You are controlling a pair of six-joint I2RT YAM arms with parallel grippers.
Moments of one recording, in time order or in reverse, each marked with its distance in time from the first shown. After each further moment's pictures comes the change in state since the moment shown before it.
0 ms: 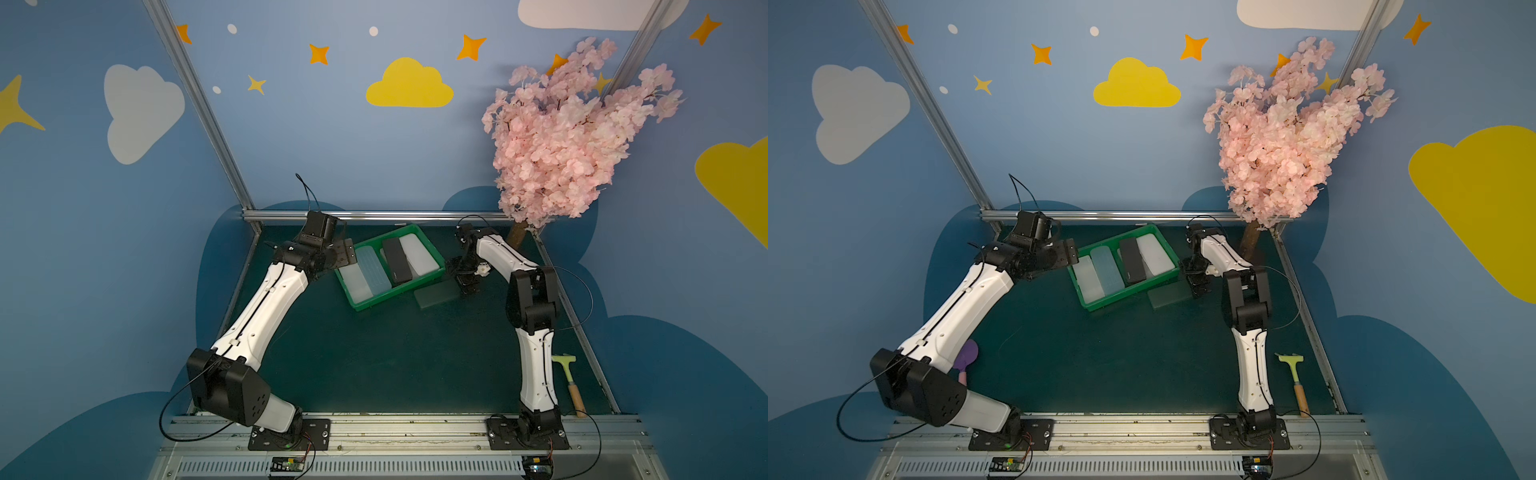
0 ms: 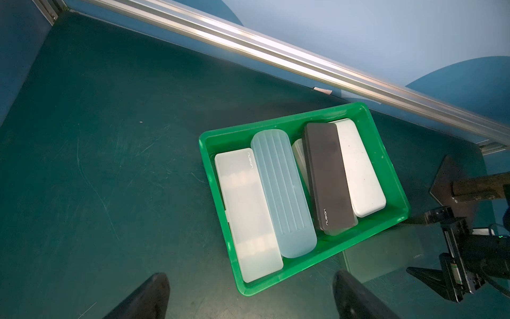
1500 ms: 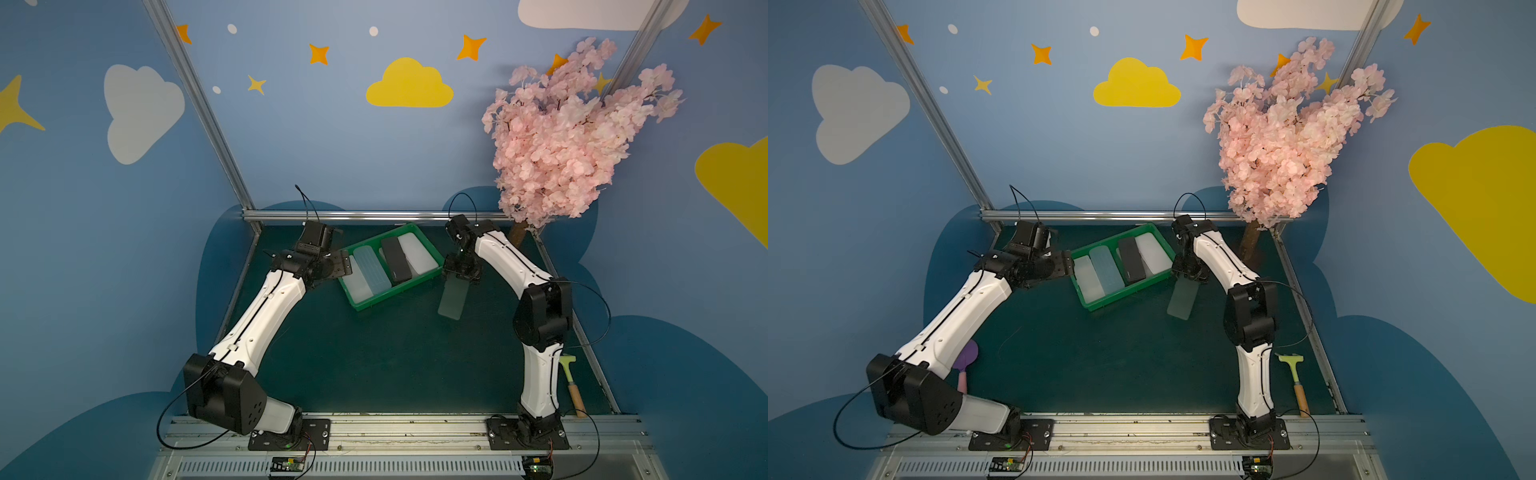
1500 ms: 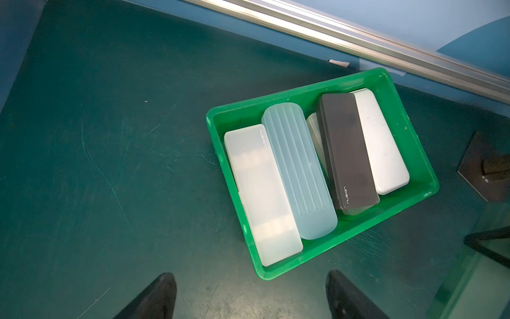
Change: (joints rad) left arm 0.017 -0.045 -0.110 0.010 0.014 0.045; right arm 0.134 -0.222 0.048 -0.127 0.248 -0.820
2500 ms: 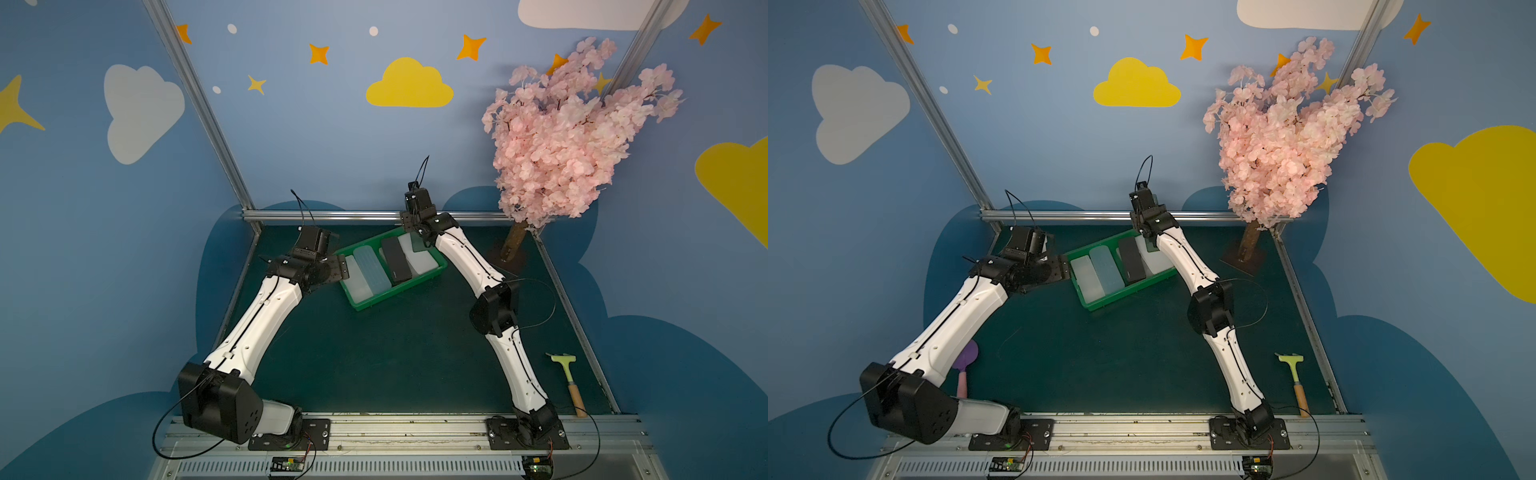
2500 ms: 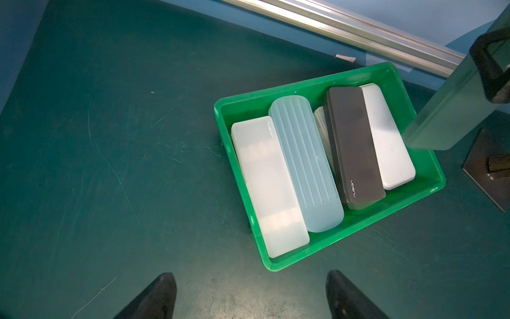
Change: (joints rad) left arm 0.014 -0.047 -0.056 0.004 0.007 -0.001; right arm 0.139 0.423 0.618 0.559 0.286 -0.548
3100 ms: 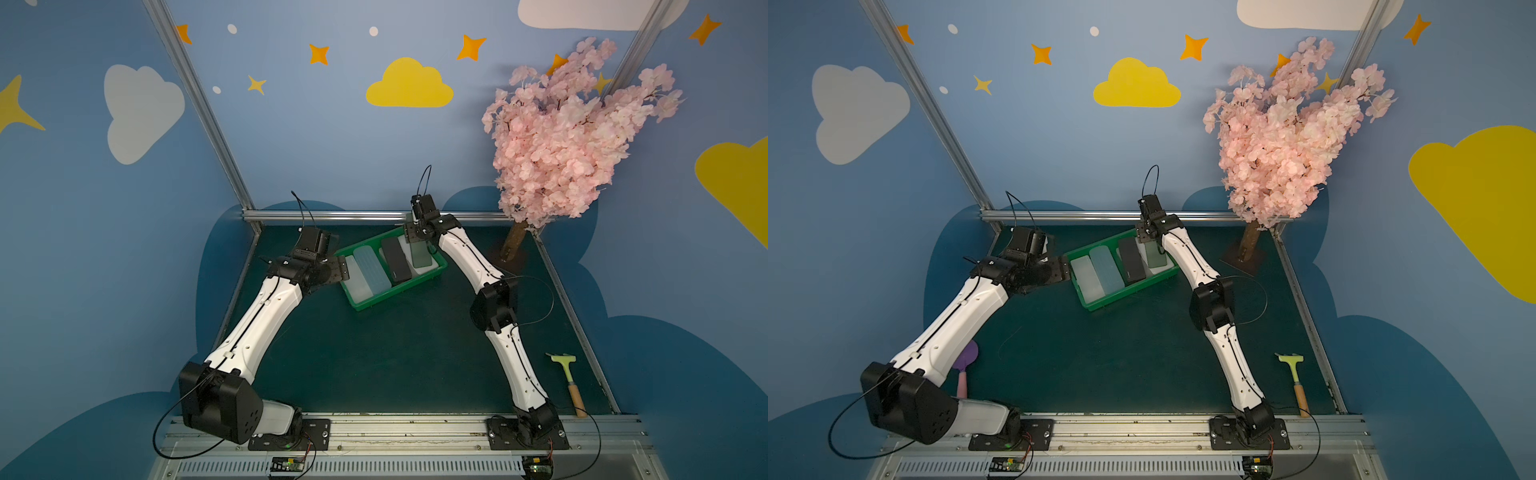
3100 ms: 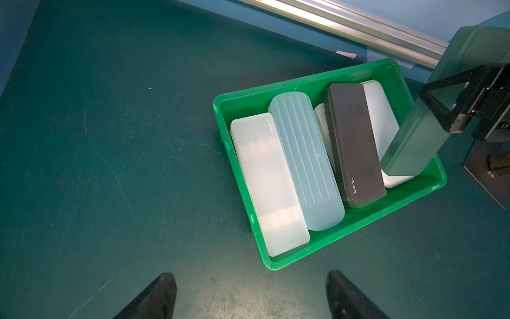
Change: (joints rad) left arm 0.001 0.000 -0.013 0.007 0.006 0.000; right arm -0.039 0.069 0.032 -0.163 -0.207 0.052
